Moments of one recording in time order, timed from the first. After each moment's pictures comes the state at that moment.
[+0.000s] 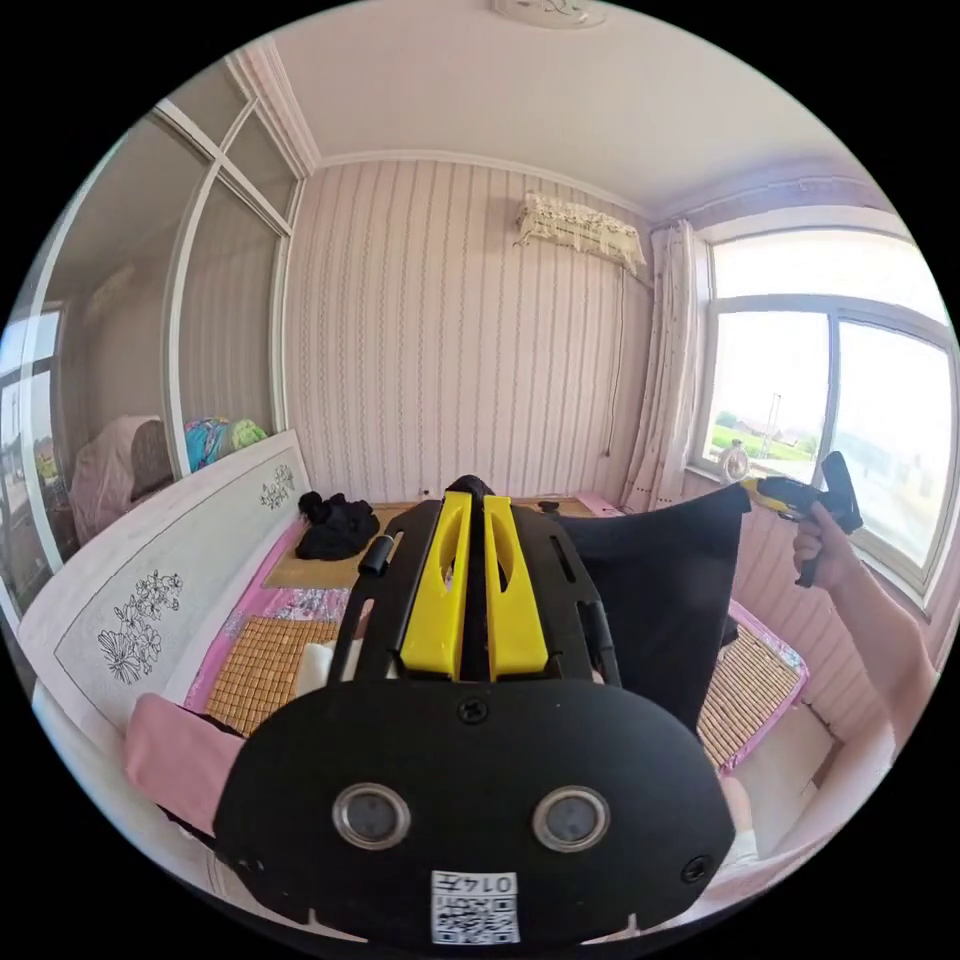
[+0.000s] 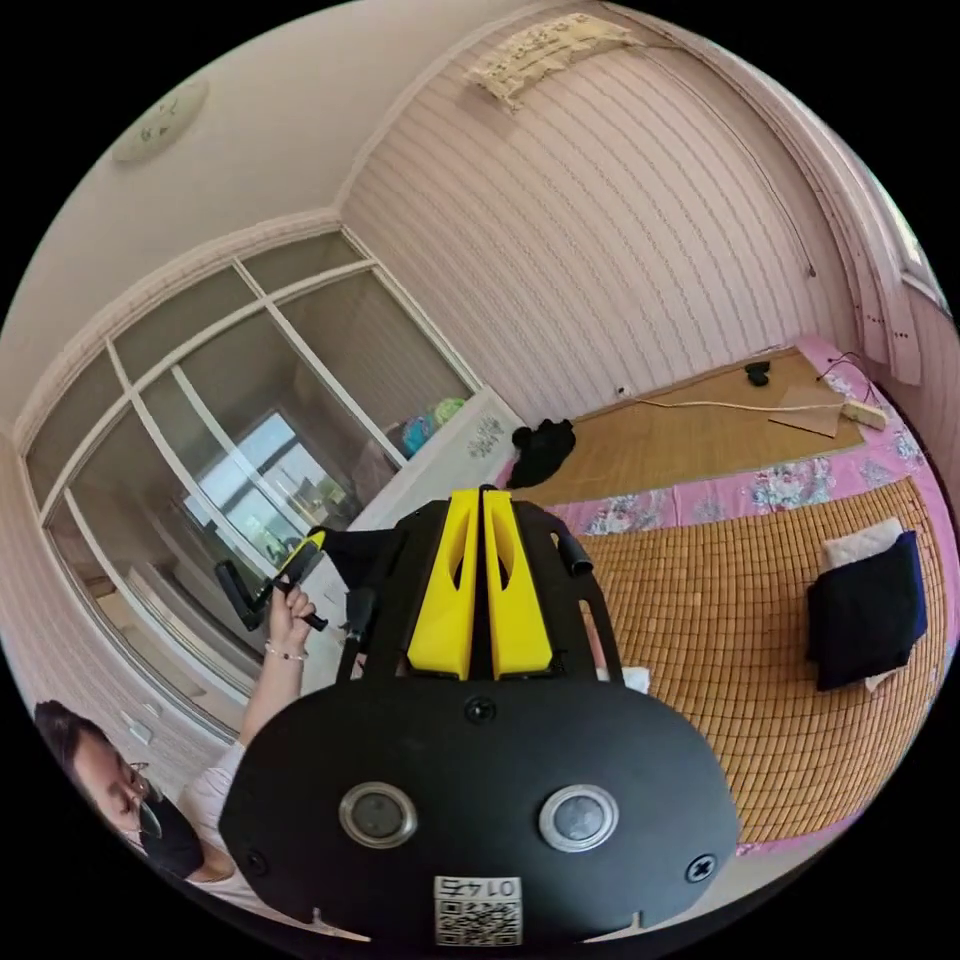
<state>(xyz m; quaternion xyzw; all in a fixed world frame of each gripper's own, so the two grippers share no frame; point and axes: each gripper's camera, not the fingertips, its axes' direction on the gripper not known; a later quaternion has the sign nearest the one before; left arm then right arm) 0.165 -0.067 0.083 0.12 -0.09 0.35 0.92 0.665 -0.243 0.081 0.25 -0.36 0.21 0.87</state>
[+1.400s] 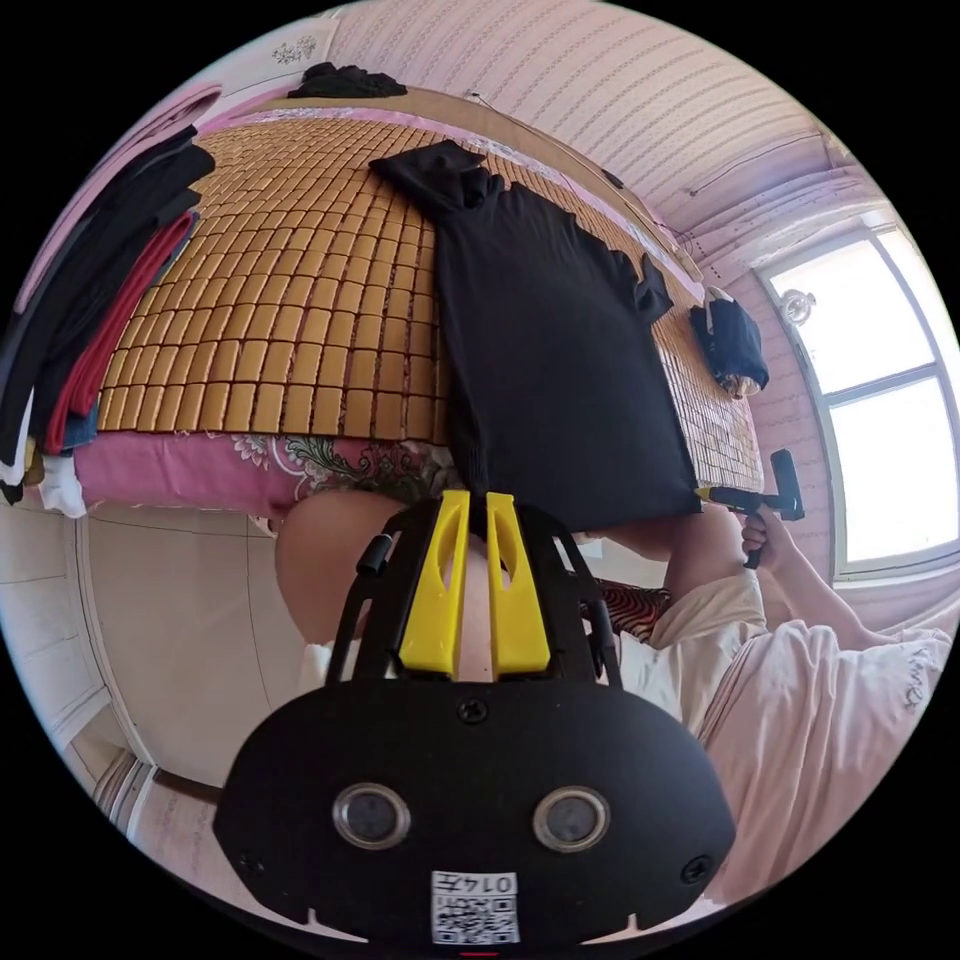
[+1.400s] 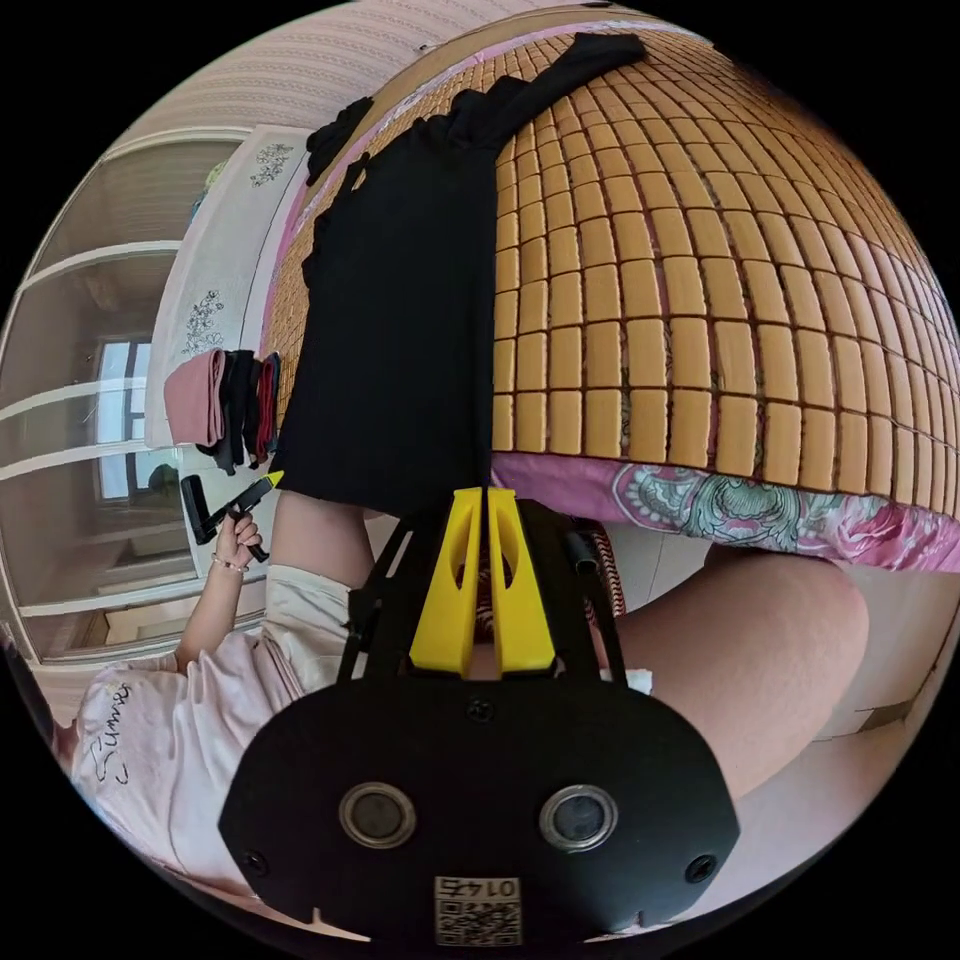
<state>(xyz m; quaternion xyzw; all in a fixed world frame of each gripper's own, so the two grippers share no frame) -0.325 0.262 0.390 -0.35 -0.12 0.10 0.92 0.539 -0.054 0.583 -0.23 -0.36 0.25 0.87</state>
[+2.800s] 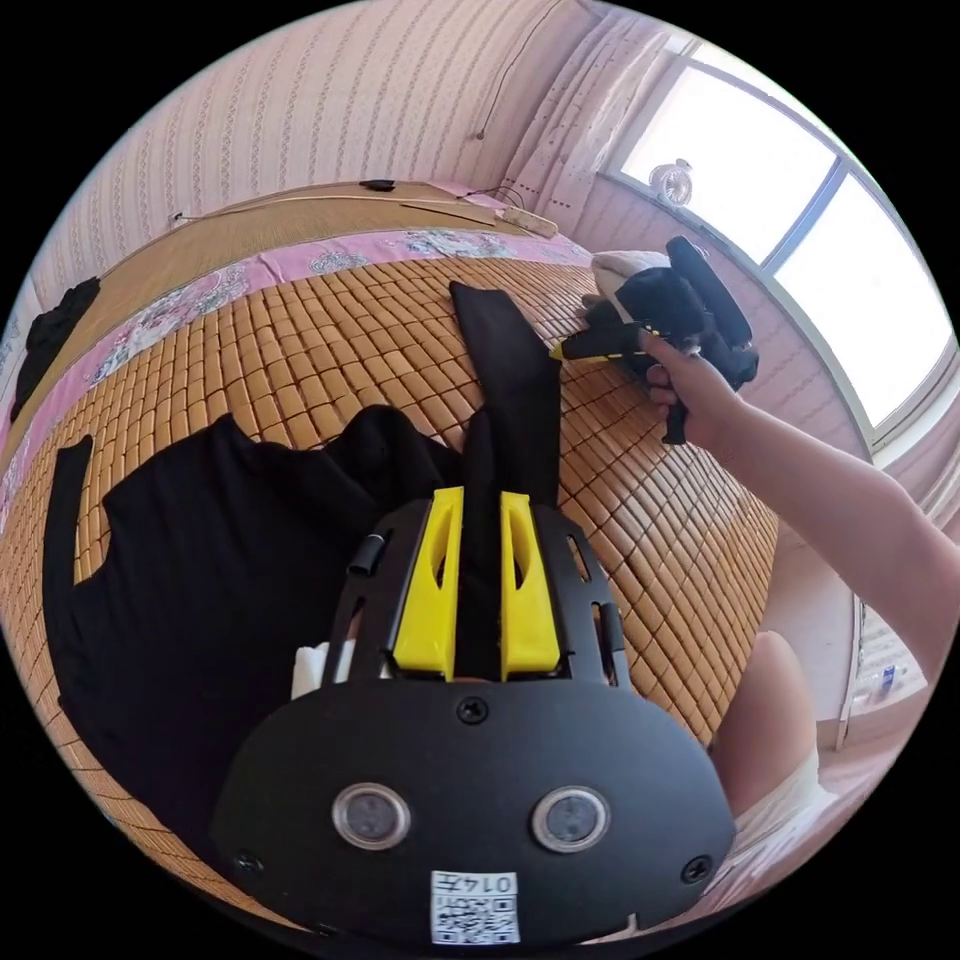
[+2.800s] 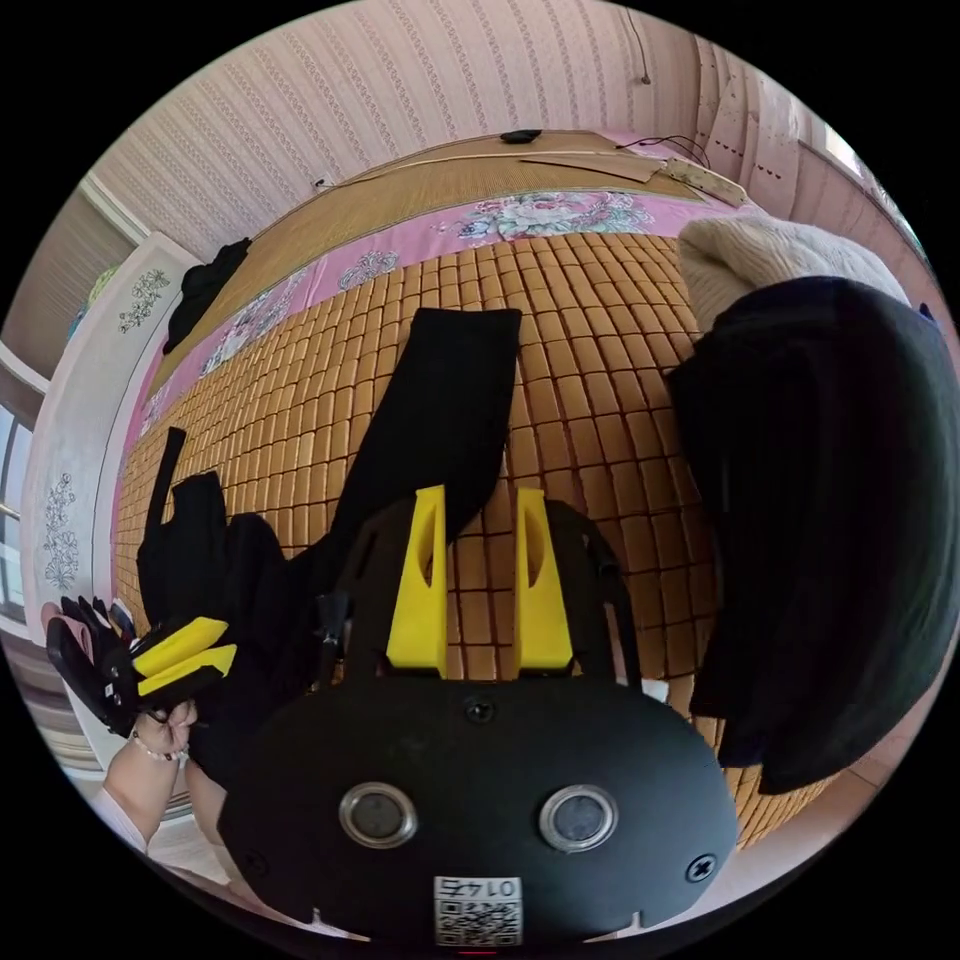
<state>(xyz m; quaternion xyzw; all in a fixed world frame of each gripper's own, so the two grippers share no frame) -0.042 0.287 0.897 -0.35 -0.01 0.36 0.87 0.763 -0.253 0.687 -0.12 -0.08 0.29 0.94</state>
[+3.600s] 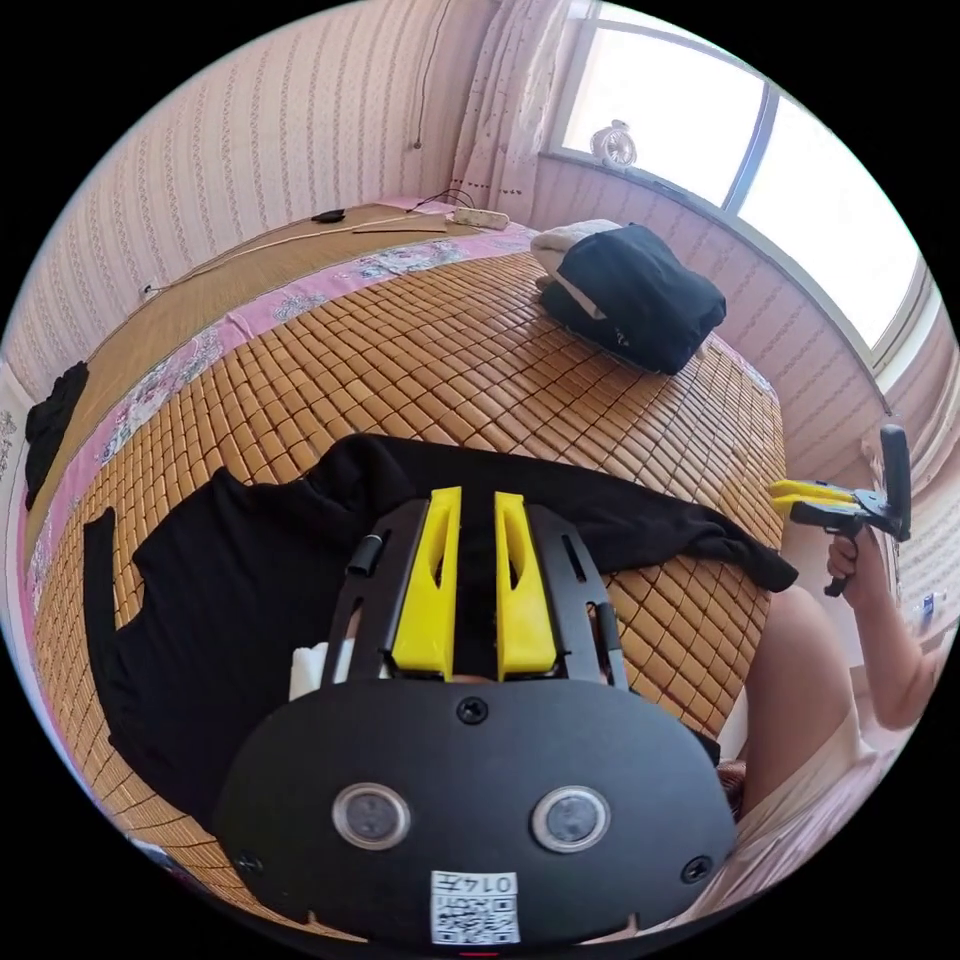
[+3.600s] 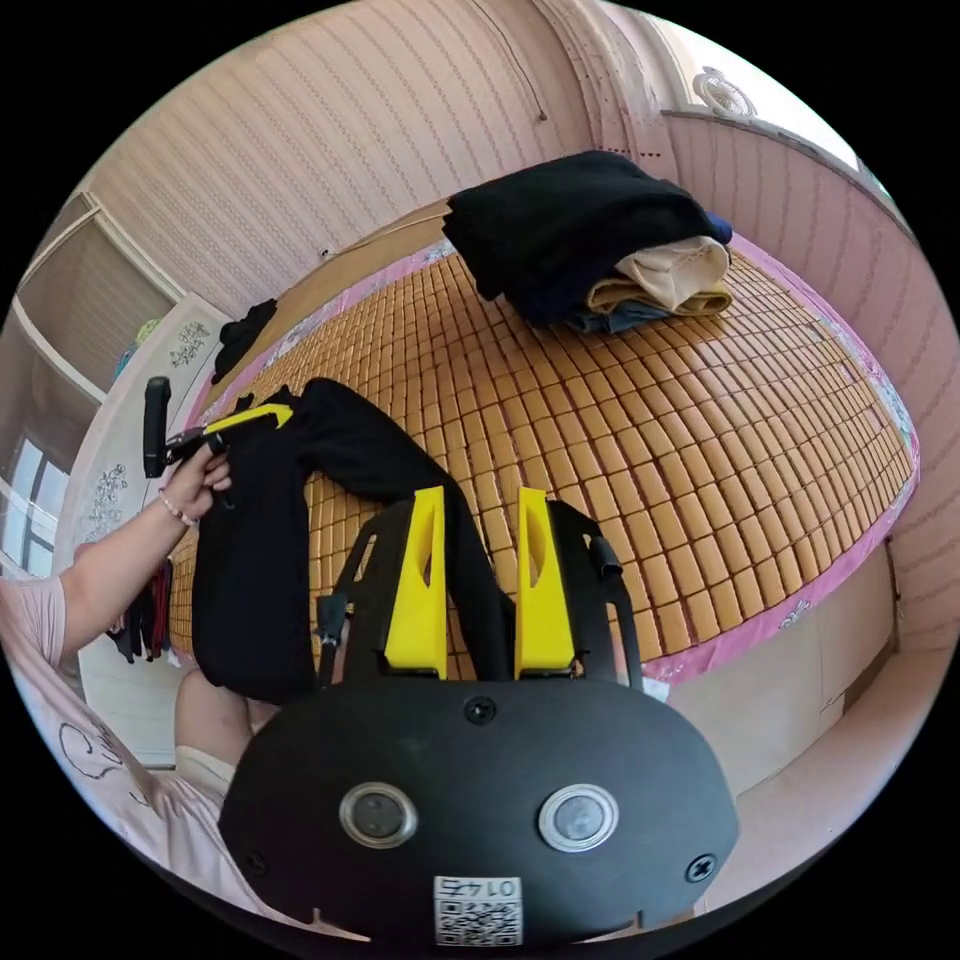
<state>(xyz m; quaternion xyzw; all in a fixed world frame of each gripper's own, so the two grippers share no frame) 0.031 0.351 0.865 -0.33 -0.01 0.45 0.83 0.718 0.048 0.464 -0.04 -0.09 0.36 0.93</state>
